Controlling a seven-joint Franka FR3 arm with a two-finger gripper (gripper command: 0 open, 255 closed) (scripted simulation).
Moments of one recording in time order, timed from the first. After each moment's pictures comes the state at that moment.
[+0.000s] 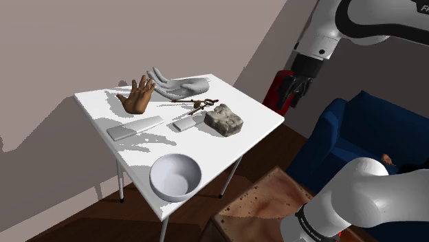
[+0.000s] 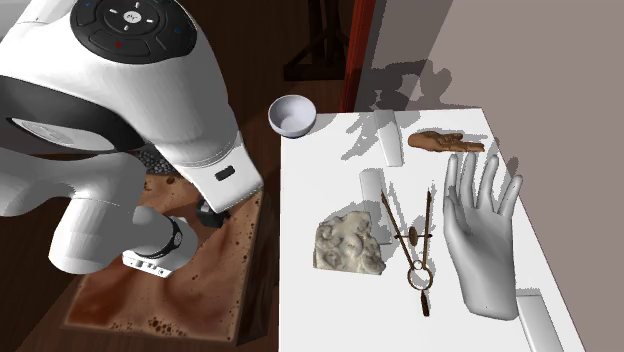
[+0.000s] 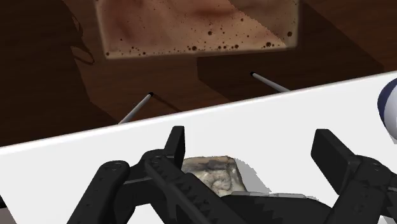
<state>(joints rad) 0.01 -0.77 0.00 -2.36 0.09 1.50 0.07</state>
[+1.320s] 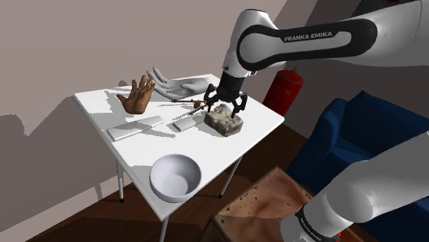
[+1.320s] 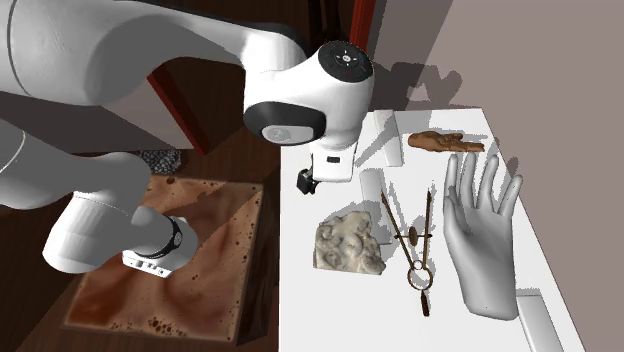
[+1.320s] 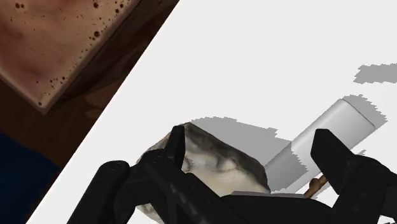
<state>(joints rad) -0.13 -0.24 0.36 -2.24 0.14 1.99 0.90</state>
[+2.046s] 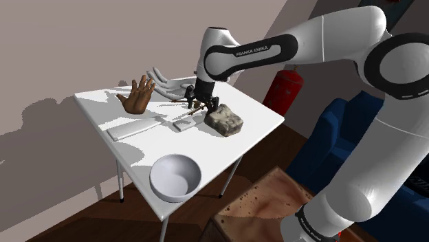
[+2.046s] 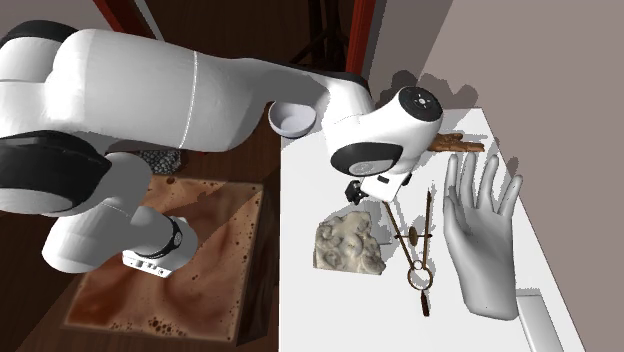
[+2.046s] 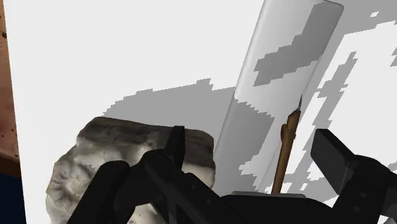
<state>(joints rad) -0.15 0.20 0.38 -1.95 -0.09 2.11 1.44</state>
